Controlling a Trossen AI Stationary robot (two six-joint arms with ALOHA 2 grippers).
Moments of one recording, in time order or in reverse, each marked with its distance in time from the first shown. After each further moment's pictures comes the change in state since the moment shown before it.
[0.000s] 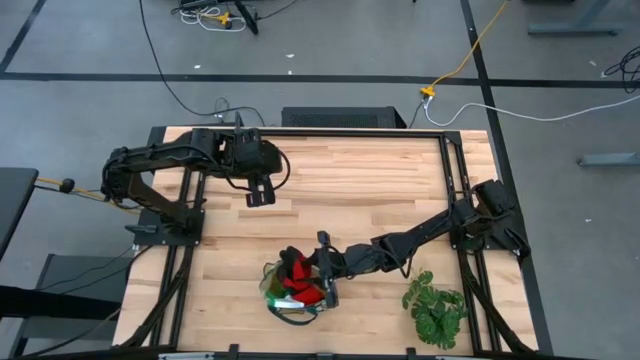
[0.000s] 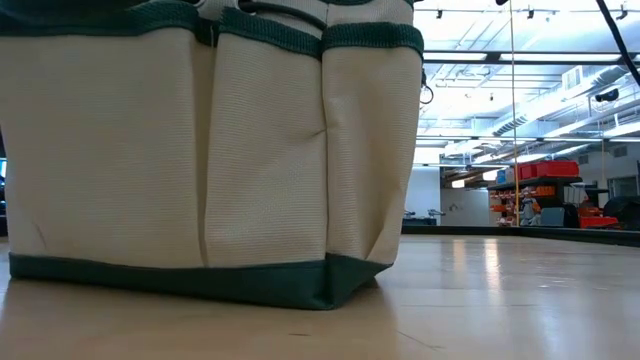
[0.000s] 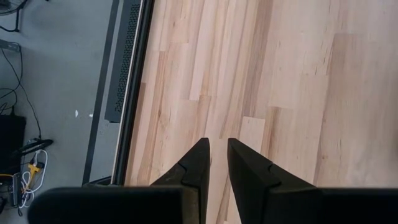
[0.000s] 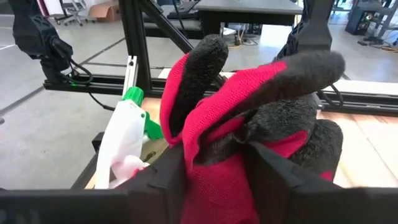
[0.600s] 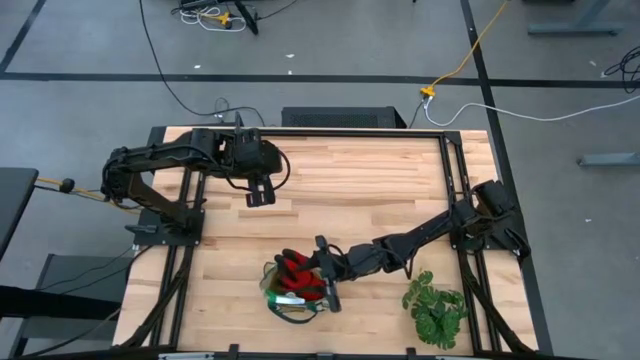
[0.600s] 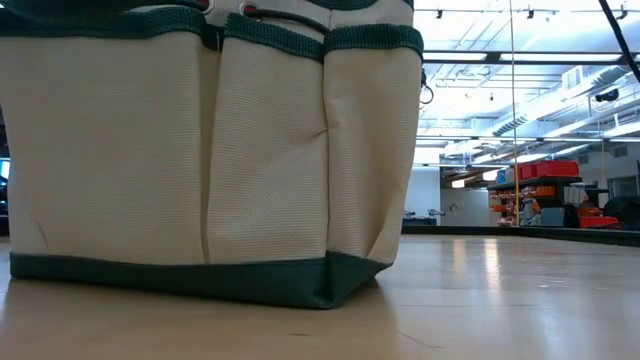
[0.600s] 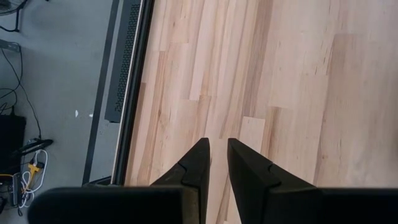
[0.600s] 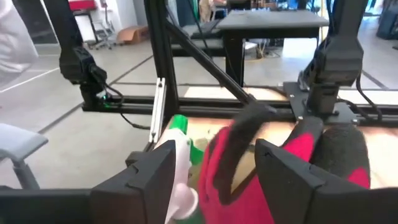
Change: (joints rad) left arm 0.000 0.000 0.000 0.000 0.000 0.000; right arm 0.004 0.000 0.001 0.084 -0.080 0.049
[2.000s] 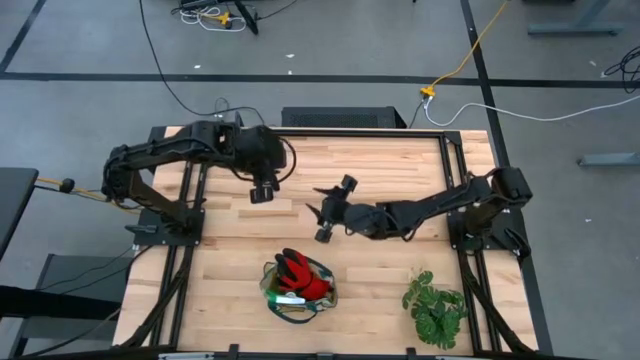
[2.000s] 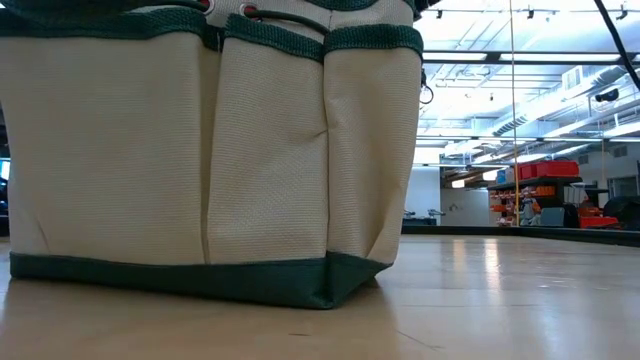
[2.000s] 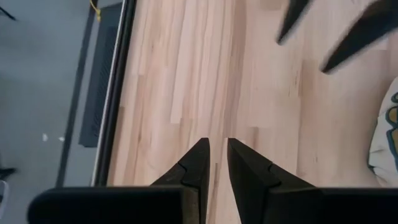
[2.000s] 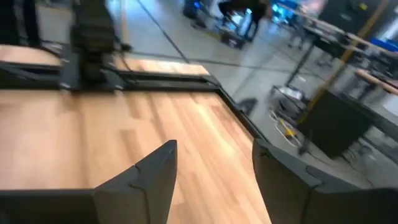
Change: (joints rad) left arm 0.064 0.000 0.000 0.097 0.148 0.084; right arm -0.189 -0.159 0.000 -0.327 0.568 -0.203
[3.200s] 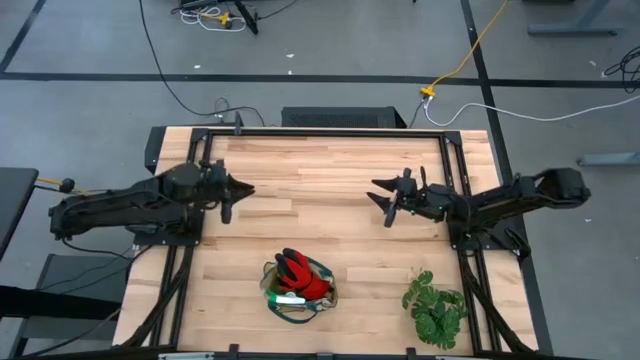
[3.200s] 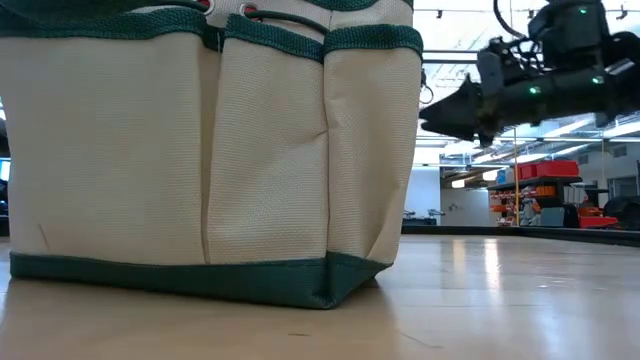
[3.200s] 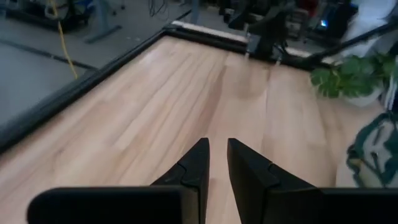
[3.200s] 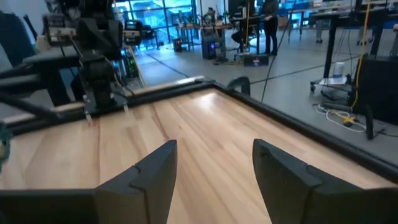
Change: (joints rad) left arm 0.123 -1.026 -1.322 0.979 0.218 -0.257; right arm -0.264 -0.521 -0.974 0.720 -0.384 0.224
